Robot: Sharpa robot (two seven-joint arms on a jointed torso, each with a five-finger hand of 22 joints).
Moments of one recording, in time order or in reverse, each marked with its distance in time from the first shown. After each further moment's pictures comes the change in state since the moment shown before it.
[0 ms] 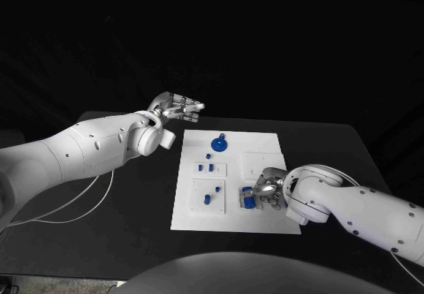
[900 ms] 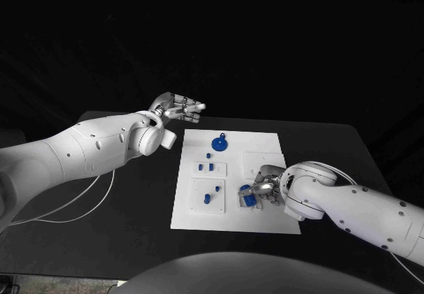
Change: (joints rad) left arm 0.000 0.002 0.000 0.000 0.000 0.002 -0.009; left_hand 0.000 0.000 0.000 0.011 -0.001 -0.003 0.004 0.000 0.000 0.000 0.000 0.000 0.000 0.000 0.000 0.000 0.000 0.000 0.000 0.000 0.000 0.000; right arm 0.007 0.034 -0.003 -0.040 -0.082 0.026 0.013; right_hand 0.015 -0.015 0.004 -0.004 -0.088 0.016 -0.005 0.000 -0.026 -0.001 0.000 0.000 -0.004 0.000 0.000 -0.008 -0.003 0.000 0.000 0.000 -0.010 0.004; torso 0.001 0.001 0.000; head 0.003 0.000
